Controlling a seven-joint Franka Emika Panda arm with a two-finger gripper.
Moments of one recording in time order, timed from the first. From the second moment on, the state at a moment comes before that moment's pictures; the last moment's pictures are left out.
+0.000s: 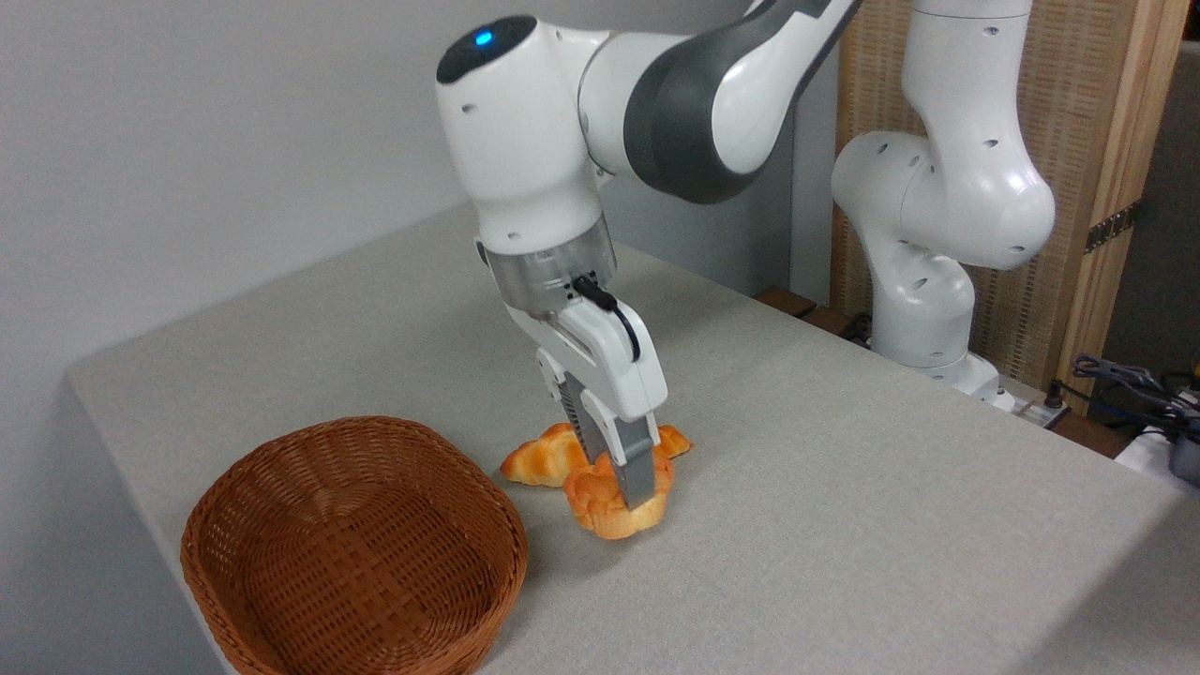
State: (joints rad) arm -0.09 -0.11 0.11 -2.11 0.08 1.92 0.94
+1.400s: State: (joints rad) arm -0.10 0.01 0.07 -1.98 -0.12 2.35 0.94
